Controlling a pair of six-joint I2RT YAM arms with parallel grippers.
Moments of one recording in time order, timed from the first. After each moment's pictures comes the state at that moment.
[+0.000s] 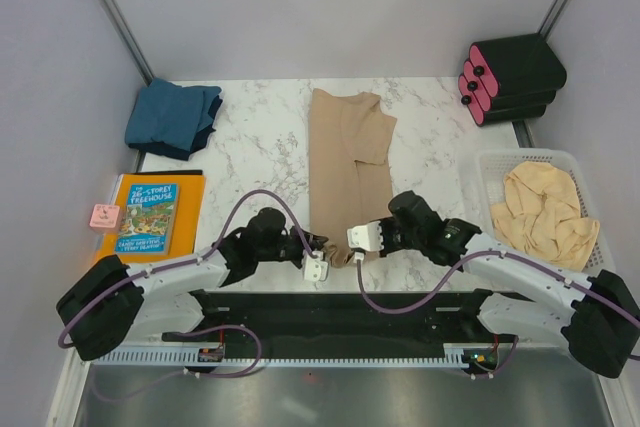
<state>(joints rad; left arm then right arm) -0.86 1.14 0.36 0.27 0.44 1.04 0.81 1.06 0.62 -0.37 -0.08 -1.01</state>
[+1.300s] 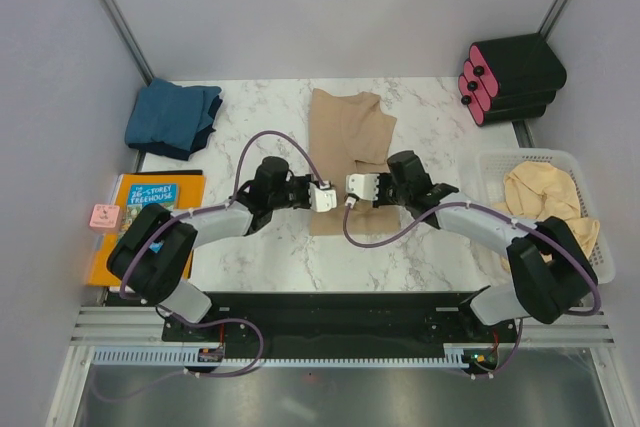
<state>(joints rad) -0.59 1.53 0.68 0.38 0.44 0.98 0.56 1.41 0.77 -0.09 -0.03 -1.07</state>
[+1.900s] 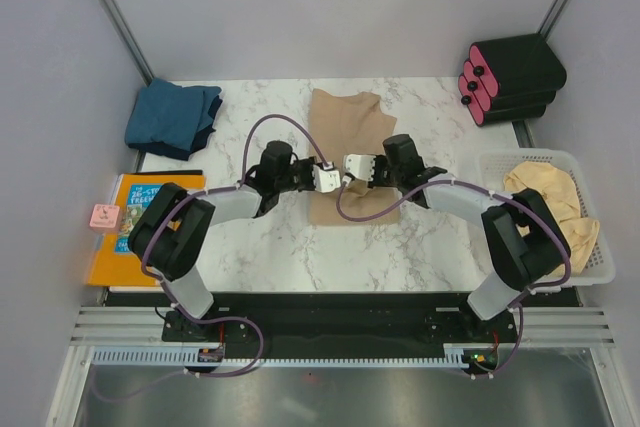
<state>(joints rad) -0.54 1.70 0.83 0.44 0.46 0.98 0.49 1.61 0.91 -0.01 -0.02 -1.08</state>
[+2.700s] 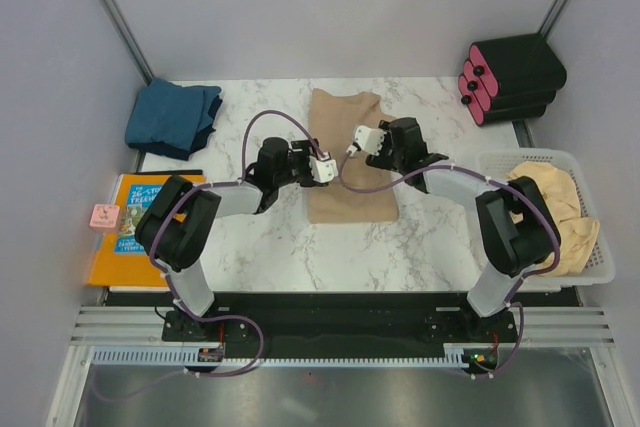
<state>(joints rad) -0.50 1.79 0.86 0.57 0.39 0.95 0.43 1.72 1.02 0.13 0.15 -1.00</state>
